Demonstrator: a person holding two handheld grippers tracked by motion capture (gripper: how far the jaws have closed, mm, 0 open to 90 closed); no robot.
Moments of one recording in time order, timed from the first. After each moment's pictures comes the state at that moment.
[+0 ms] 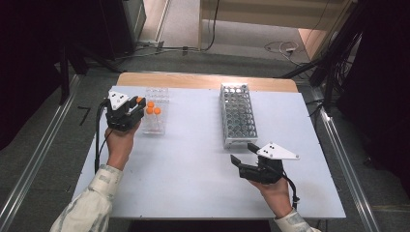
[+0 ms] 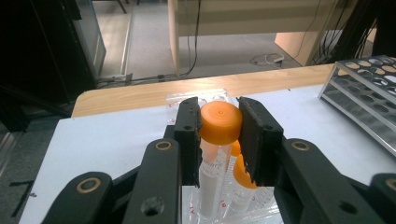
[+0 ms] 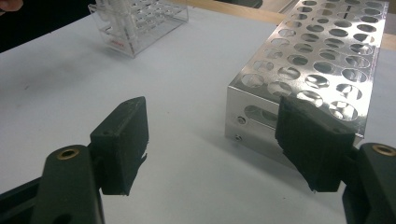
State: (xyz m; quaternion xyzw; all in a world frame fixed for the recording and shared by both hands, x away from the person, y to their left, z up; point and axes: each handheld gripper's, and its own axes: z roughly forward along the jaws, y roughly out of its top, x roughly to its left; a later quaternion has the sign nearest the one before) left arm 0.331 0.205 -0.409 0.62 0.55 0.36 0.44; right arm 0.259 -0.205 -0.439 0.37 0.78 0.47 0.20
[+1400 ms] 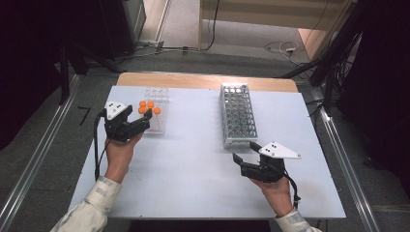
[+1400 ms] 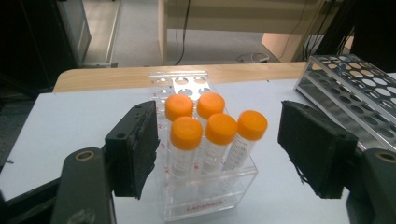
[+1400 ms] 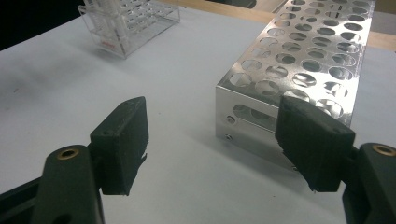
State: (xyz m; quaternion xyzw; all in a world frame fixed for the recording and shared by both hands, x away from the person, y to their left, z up) left arm 0.301 0.201 -0.417 0.61 0.56 0.32 0.47; right arm 0.262 -0.209 -0.439 0.38 0.77 0.47 0.20
